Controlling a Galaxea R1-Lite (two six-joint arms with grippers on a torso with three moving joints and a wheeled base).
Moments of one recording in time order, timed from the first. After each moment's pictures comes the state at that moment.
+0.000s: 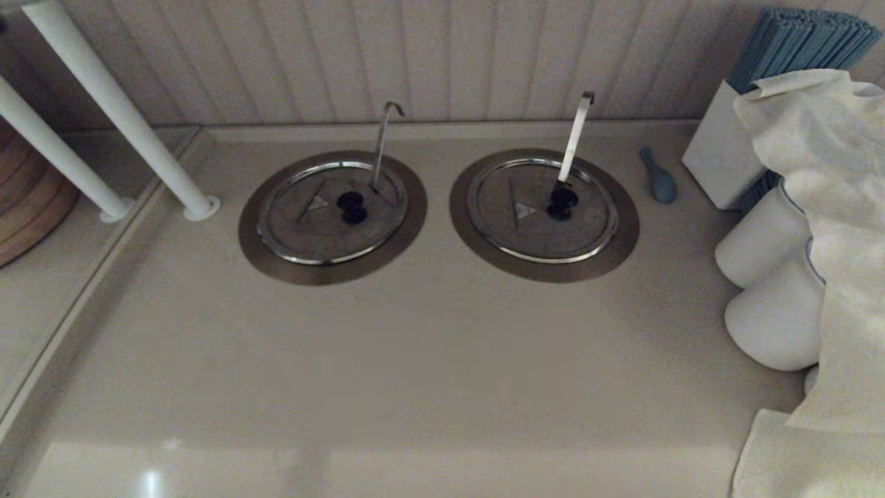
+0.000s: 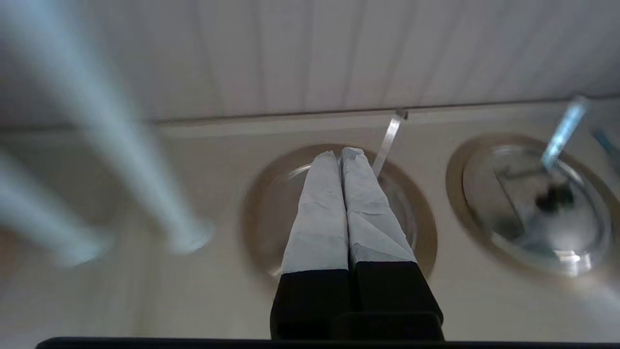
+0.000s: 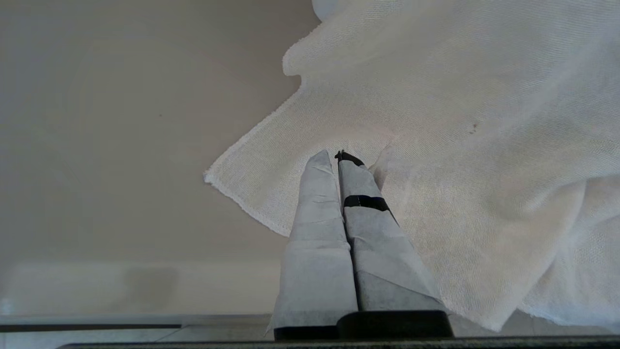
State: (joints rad) left arm -0.13 1.30 -1.48 0.04 -0.06 -0.02; right arm 0.00 0.00 0.00 0.00 0.00 -0.01
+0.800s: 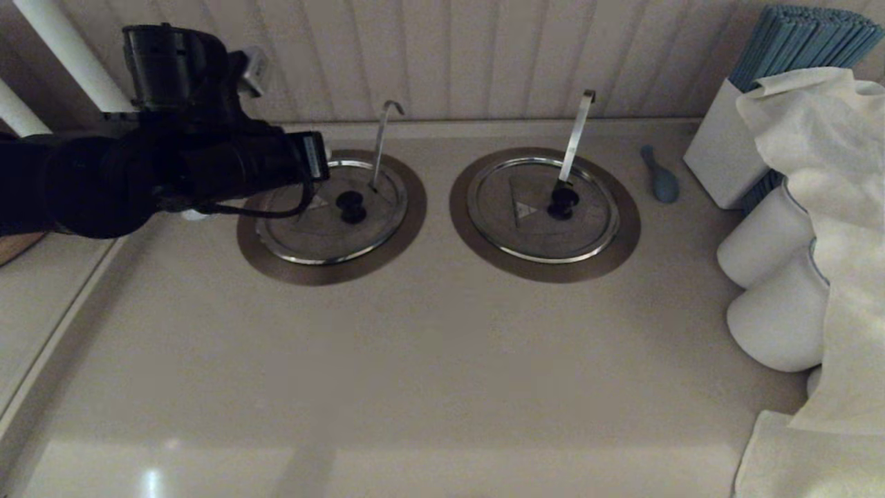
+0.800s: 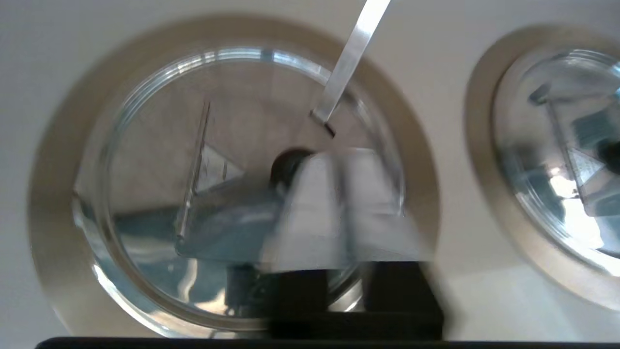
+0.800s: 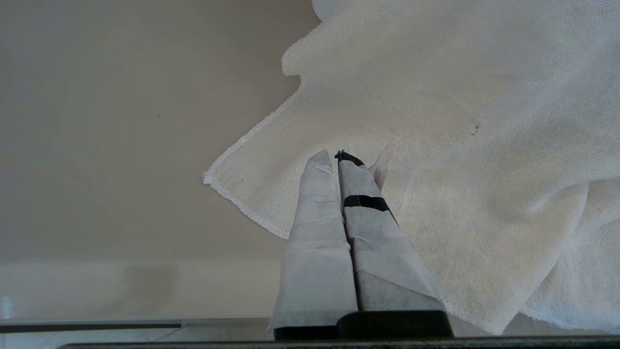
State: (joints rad) left arm -0.32 1.77 -1.48 -0.16 0.07 -0.13; right arm 0.00 0.00 0.00 0.00 0.00 -0.01
